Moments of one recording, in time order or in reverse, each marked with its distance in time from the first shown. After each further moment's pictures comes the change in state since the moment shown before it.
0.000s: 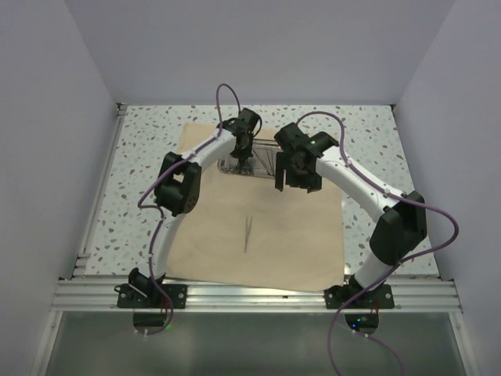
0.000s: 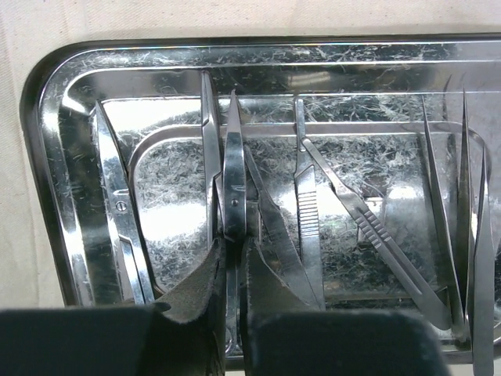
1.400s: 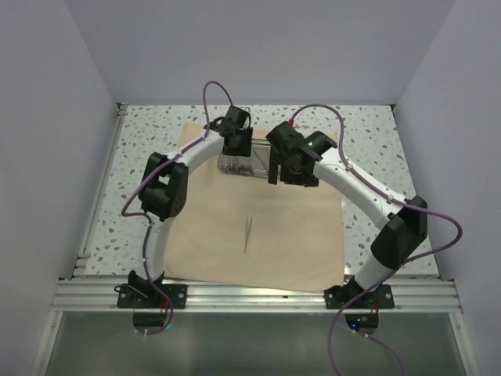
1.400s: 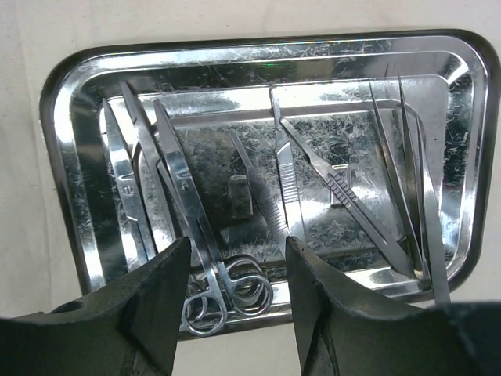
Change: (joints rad) left arm 0.045 -0.187 -0.222 0.170 0.128 0.032; right arm 0.084 -0.025 0.070 -0.019 0.118 0.076
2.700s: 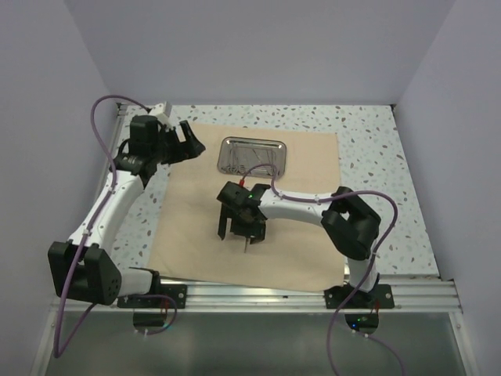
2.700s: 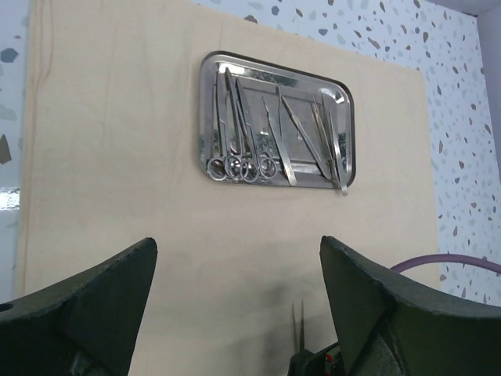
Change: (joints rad) left arm 0.330 -0.914 -0.725 0.166 0.327 -0.100; right arm 0.323 0.279 -0.265 0.452 -0.348 0.389
